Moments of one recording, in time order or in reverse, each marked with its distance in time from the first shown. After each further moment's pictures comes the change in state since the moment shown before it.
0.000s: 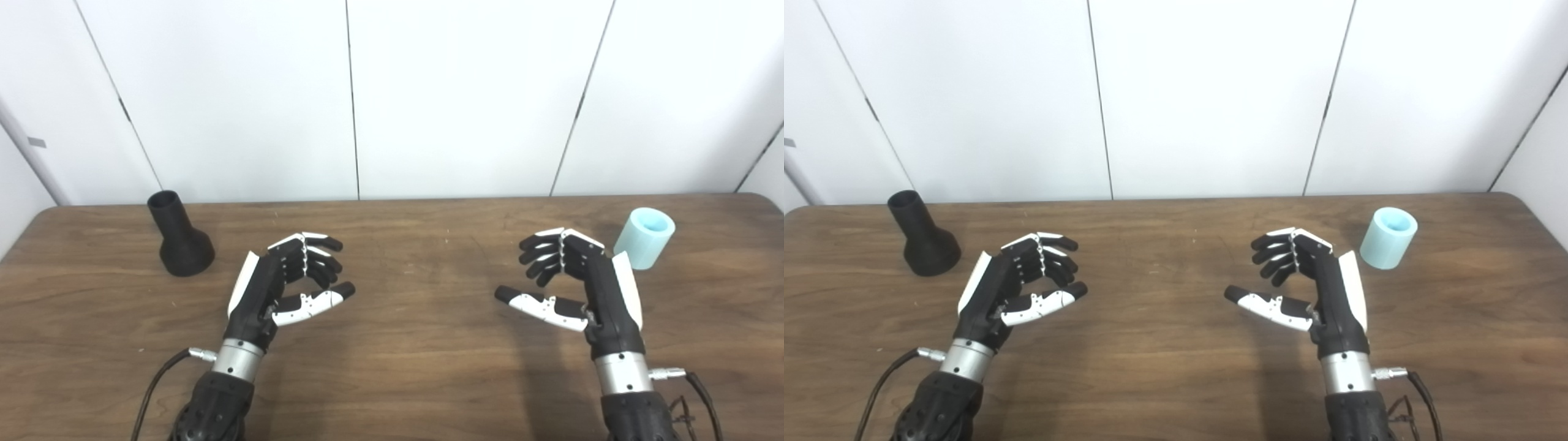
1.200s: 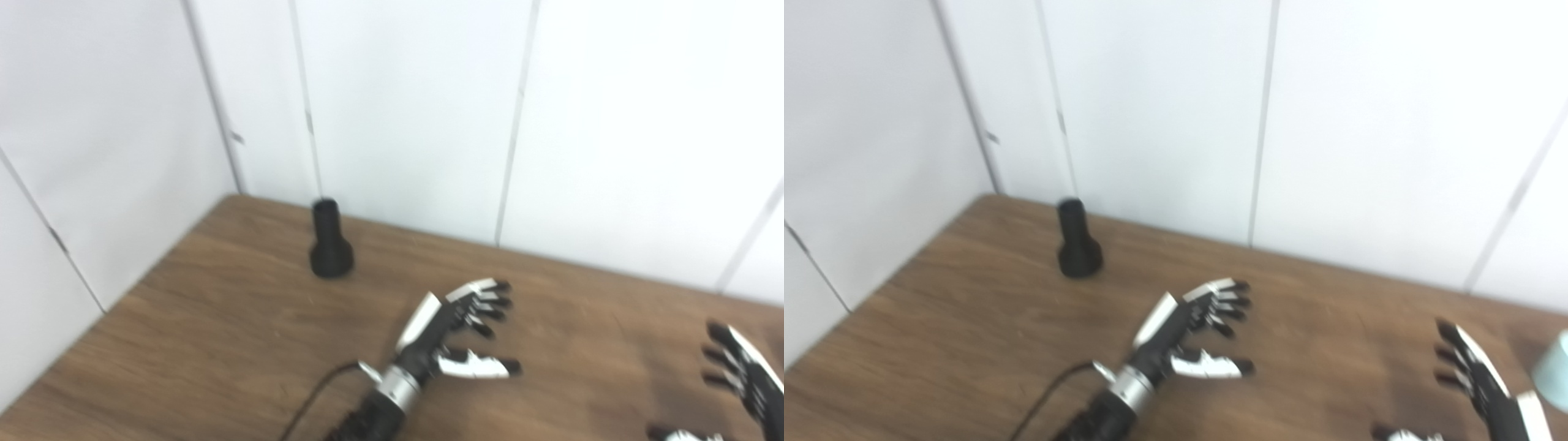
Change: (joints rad) left arm -0.033 -0.093 -0.080 0.154 0.153 -0.065 0.071; right arm 0.022 -0.134 -0.023 0.055 0.106 0.022 0.118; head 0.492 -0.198
